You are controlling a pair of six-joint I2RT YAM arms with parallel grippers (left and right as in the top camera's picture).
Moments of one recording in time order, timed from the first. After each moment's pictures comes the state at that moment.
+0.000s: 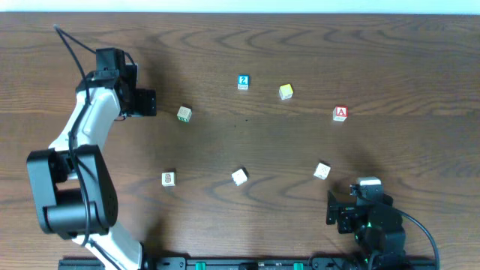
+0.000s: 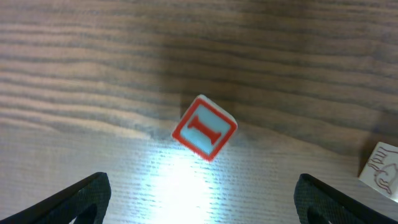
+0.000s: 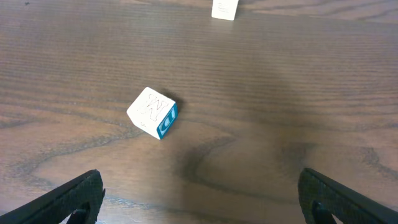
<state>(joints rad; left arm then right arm) 0.10 1.87 1.30 -0.65 -0.03 0.08 0.17 0.01 0.20 -0.84 0.10 0.05</state>
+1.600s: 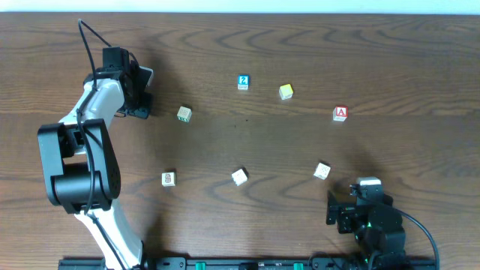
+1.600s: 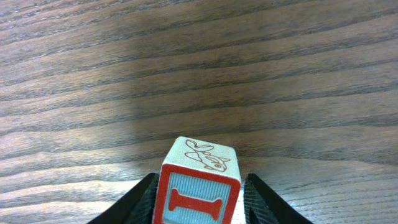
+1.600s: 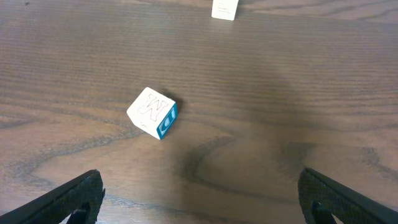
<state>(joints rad) 0.11 2.04 1.38 -0.63 0.03 0.35 0.17 0.01 0.20 -0.84 0.10 0.05</state>
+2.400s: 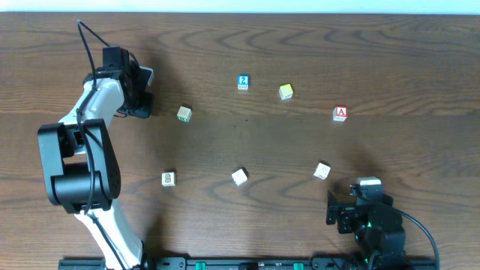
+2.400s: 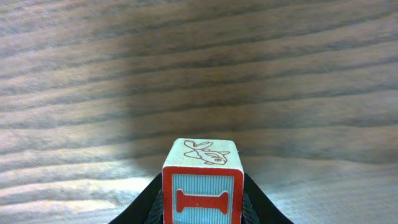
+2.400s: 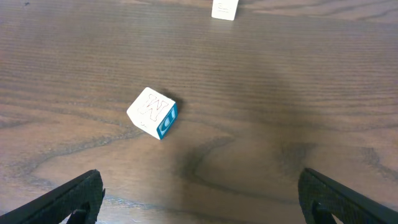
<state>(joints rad) 0.10 2.04 1.39 -0.66 0.06 0.32 0.17 0.01 0.20 -0.84 0.10 0.05</state>
